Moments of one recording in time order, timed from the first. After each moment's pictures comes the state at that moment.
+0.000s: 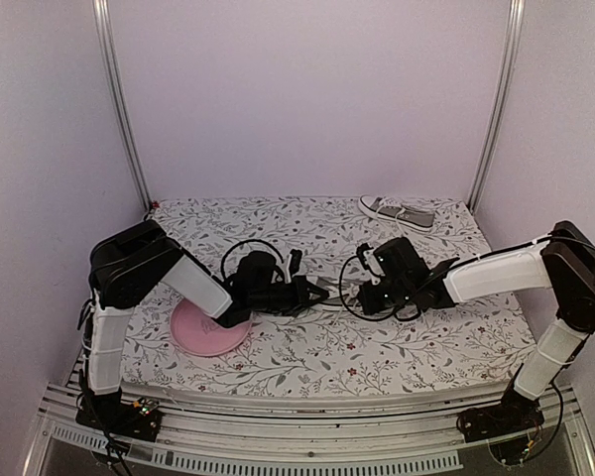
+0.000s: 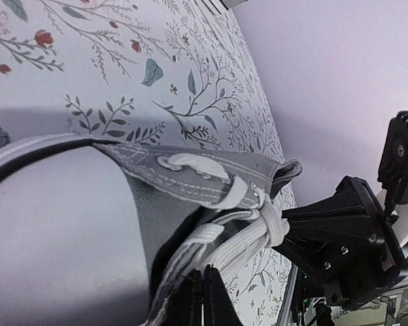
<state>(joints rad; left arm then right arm) -0.81 2.18 1.01 0.83 0.37 -0.98 0.78 1.68 0.86 0.01 0.10 0.33</state>
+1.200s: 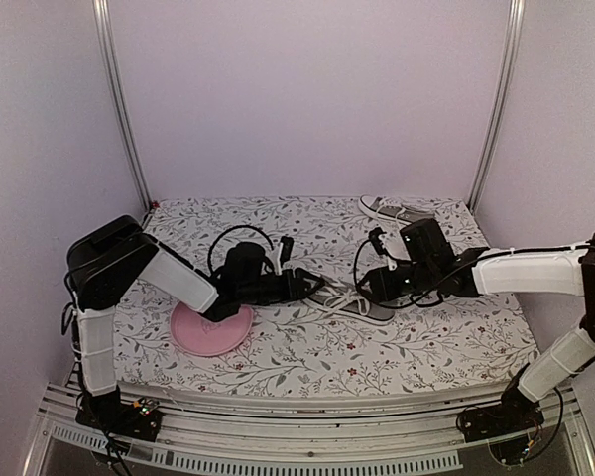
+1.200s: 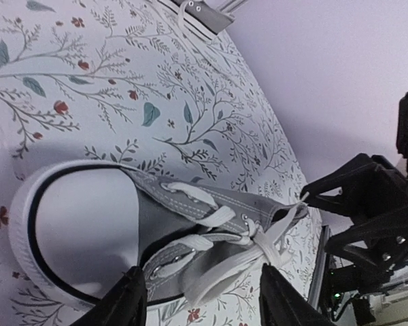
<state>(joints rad) -0.79 2.05 0.94 0.77 0.32 -0.79 0.69 1.53 0.84 -0.06 -0.11 0.29</state>
